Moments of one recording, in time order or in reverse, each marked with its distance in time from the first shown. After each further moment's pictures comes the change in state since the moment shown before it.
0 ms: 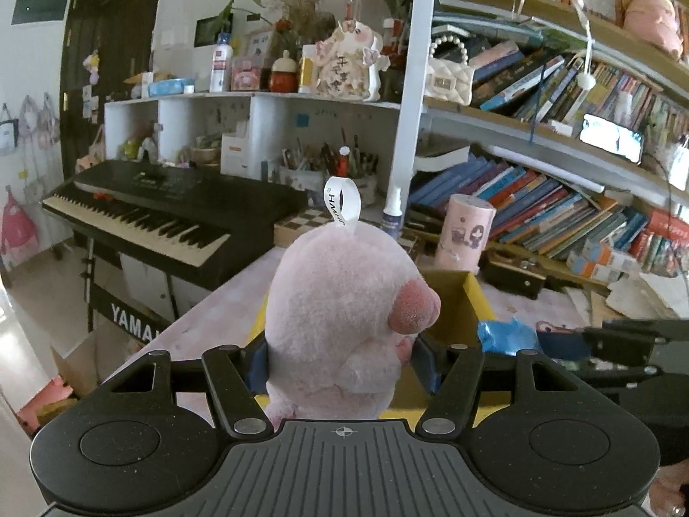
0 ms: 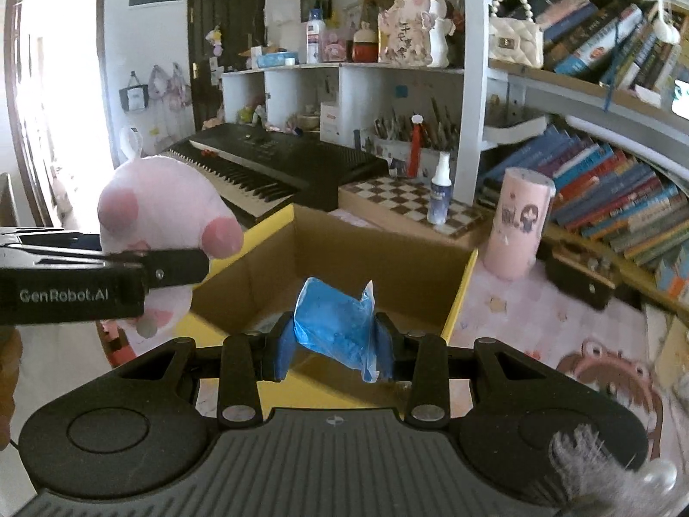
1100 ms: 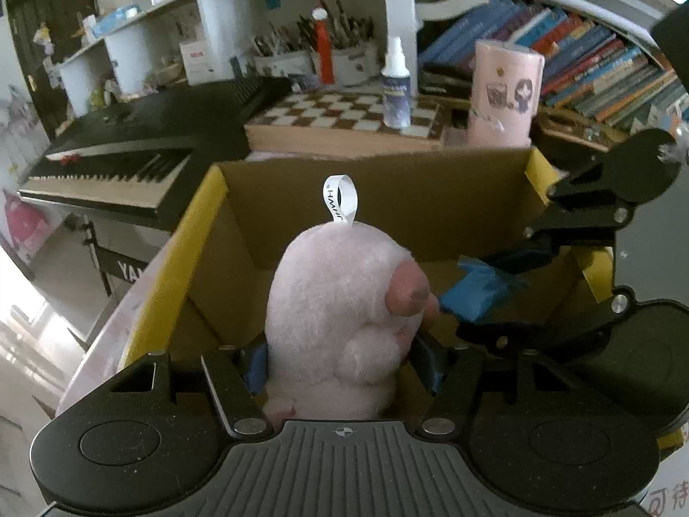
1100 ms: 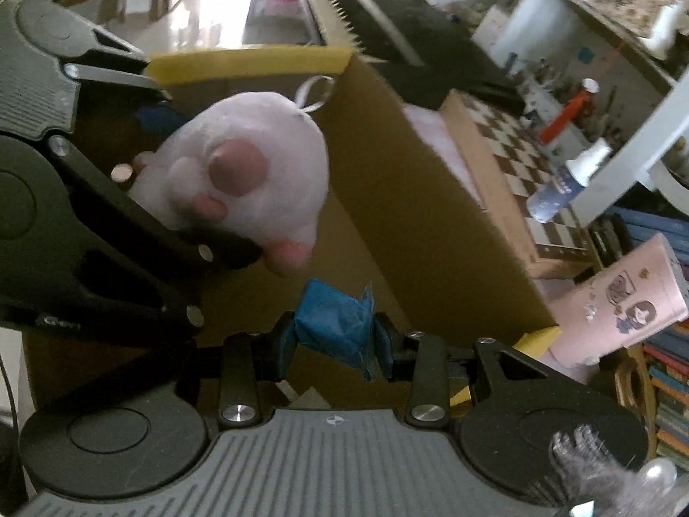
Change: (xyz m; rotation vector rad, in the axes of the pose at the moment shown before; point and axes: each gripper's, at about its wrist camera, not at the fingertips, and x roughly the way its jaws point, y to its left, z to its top) left arm 0.152 -0.040 -0.005 0.169 0.355 0.103; right arm 0.166 -0.038 0.010 -0.620 0.383 0.213
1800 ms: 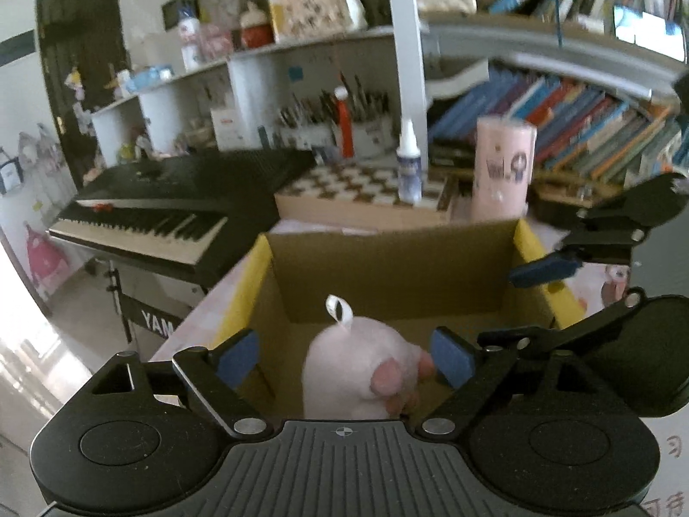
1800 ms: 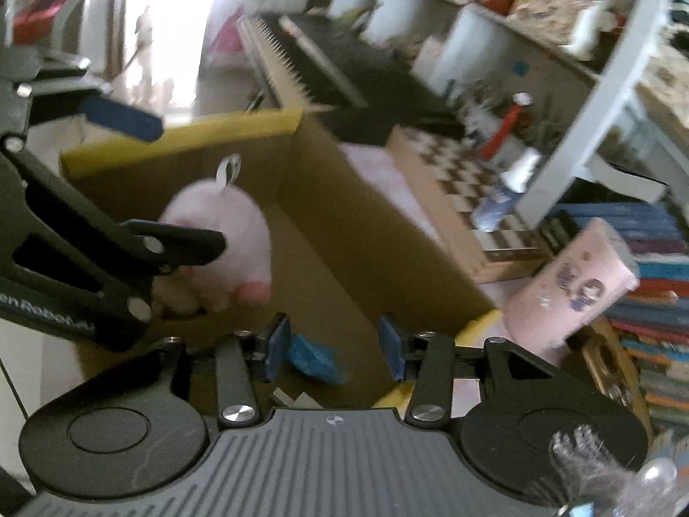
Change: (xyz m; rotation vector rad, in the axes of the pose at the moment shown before) left arm -0.062 0.008 -0.006 -0.026 -0.217 0.050; right arm -0.062 0.005 -0.015 0.171 -0.152 -0.116
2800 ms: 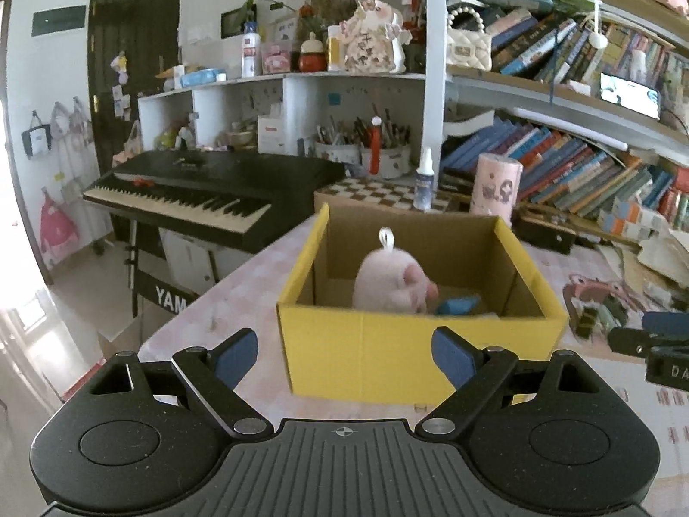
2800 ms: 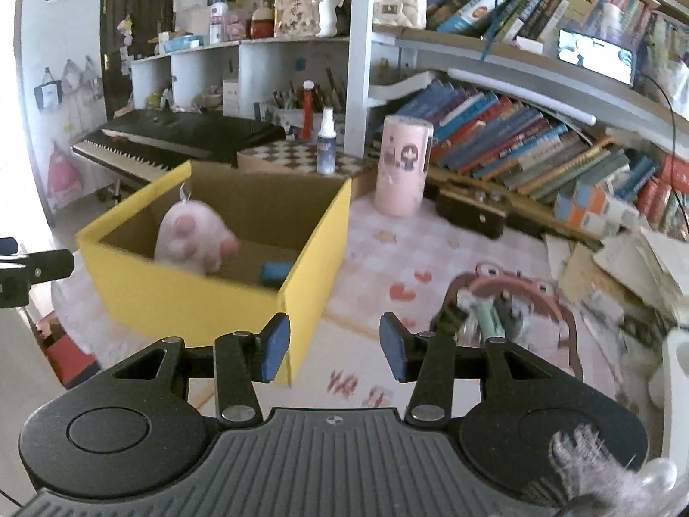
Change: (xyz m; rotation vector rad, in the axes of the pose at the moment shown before) left arm -0.114 0.047 -0.084 -0.124 -0.076 -0.027; right arm -0.138 0.086 -0.095 0.594 -0.104 -0.342
